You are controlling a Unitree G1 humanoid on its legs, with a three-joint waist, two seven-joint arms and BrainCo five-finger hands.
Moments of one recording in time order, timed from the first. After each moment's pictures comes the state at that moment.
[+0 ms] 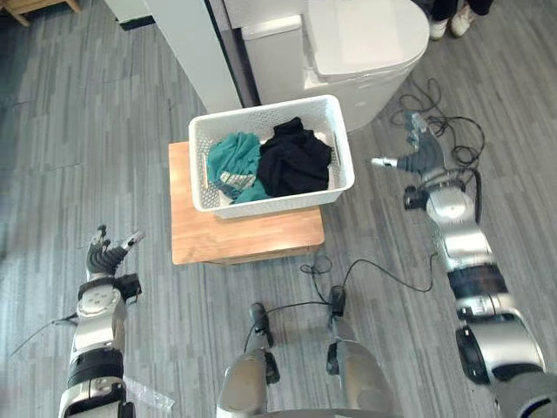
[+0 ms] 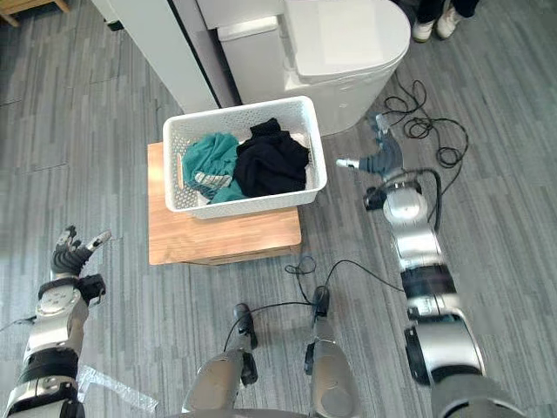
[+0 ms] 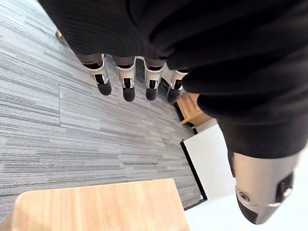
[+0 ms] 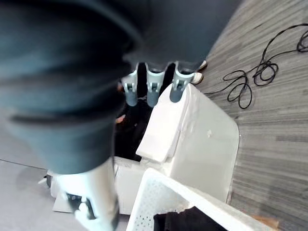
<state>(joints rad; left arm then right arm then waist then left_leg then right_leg) -0.29 0.45 0.35 0.50 -0.15 0.01 0.11 -0.92 -0.45 0.04 0.65 0.03 0.05 -0.07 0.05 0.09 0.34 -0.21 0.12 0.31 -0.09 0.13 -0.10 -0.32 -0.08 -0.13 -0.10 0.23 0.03</state>
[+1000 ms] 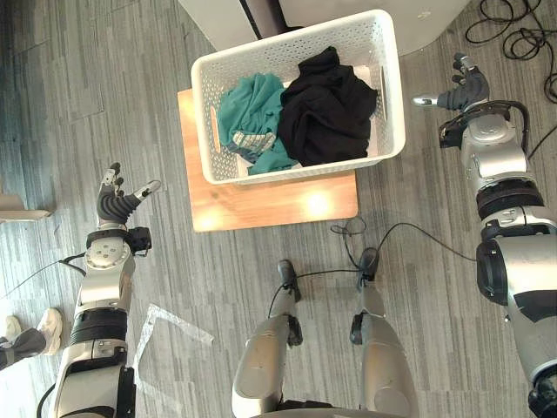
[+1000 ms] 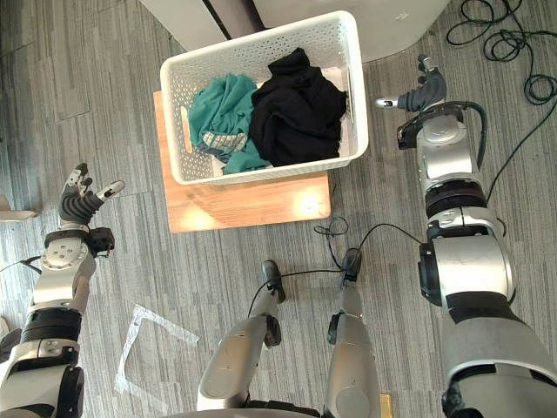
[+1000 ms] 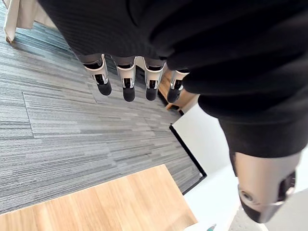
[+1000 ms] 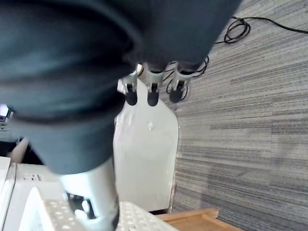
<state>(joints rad) -0.37 0.51 0.23 0.48 -0.19 -0.02 0.11 -1.20 -0.53 0.06 1.02 0.01 0.08 -0.06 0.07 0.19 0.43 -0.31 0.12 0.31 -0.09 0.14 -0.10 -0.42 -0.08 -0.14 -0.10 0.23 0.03</state>
